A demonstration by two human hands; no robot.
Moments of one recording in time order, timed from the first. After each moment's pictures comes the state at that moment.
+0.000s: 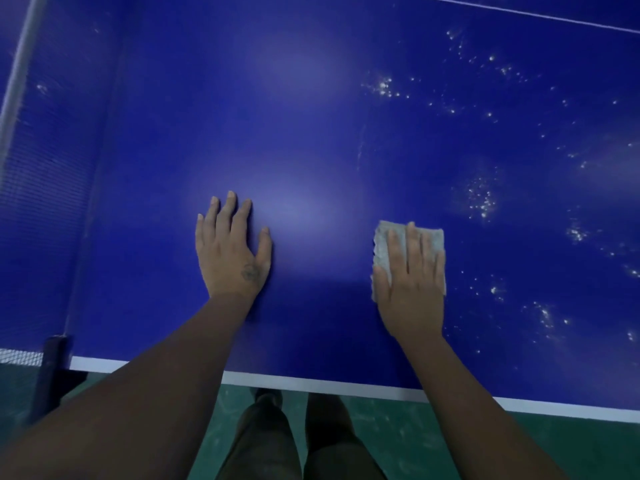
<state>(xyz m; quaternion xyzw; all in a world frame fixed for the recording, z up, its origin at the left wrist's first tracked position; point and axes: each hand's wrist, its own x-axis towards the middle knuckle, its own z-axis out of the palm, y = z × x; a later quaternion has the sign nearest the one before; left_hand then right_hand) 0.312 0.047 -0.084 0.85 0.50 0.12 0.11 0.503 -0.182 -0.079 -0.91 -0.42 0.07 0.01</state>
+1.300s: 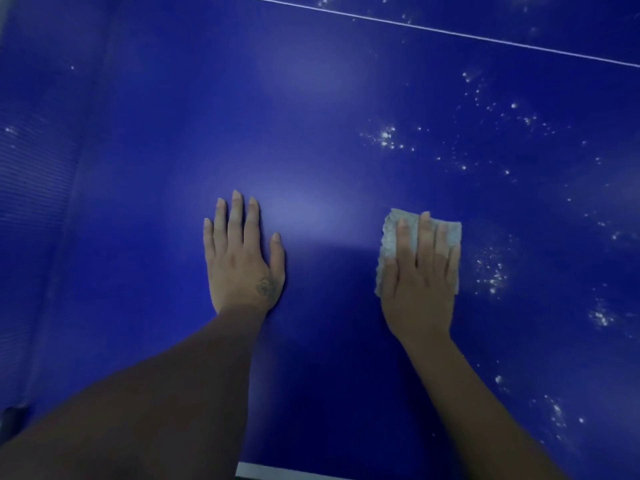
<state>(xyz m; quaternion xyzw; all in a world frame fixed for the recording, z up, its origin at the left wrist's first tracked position) 0.413 0.089 -0.091 0.85 0.52 0.06 0.07 0.601 -0.090 -0.077 -0.91 -0.42 0.06 0.02</state>
